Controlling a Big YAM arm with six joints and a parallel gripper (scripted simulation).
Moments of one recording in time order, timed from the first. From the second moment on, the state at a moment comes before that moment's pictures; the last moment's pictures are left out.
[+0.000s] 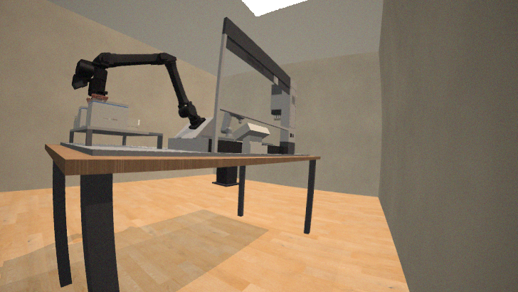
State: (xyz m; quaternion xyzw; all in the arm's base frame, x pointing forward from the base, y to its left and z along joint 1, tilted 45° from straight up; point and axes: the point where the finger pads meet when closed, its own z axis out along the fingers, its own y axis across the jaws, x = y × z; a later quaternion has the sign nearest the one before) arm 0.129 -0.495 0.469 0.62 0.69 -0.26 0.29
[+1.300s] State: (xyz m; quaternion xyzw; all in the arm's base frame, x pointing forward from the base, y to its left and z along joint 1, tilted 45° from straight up) arm 0.126 -0.480 0.480 0.62 0.69 -0.26 0.28
